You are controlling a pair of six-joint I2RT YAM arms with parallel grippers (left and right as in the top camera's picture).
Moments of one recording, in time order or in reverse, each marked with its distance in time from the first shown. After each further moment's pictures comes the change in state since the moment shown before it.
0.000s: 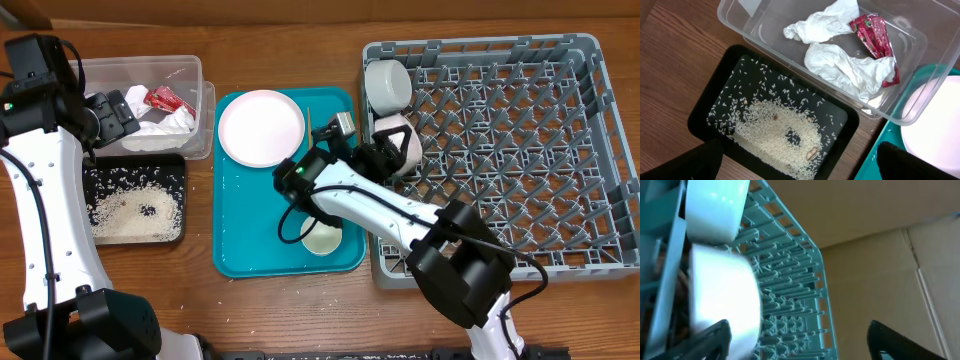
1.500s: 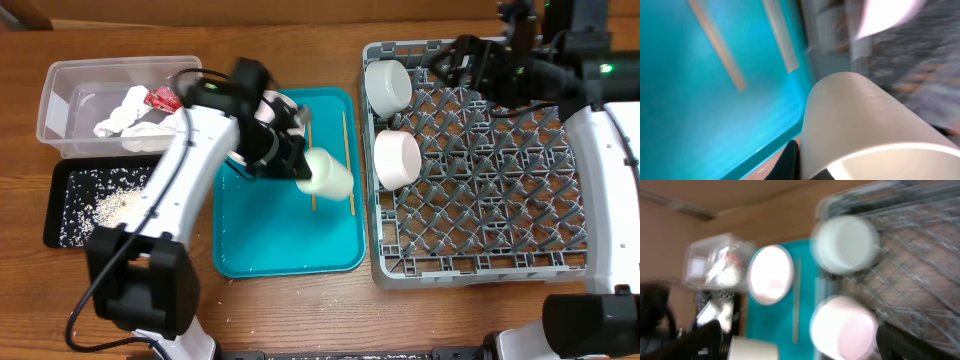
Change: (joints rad) left arm -0.552 0.168 -0.111 -0.111 0.822 0.216; right arm -0.829 -0.428 0.204 0.391 -1.952 -0.470
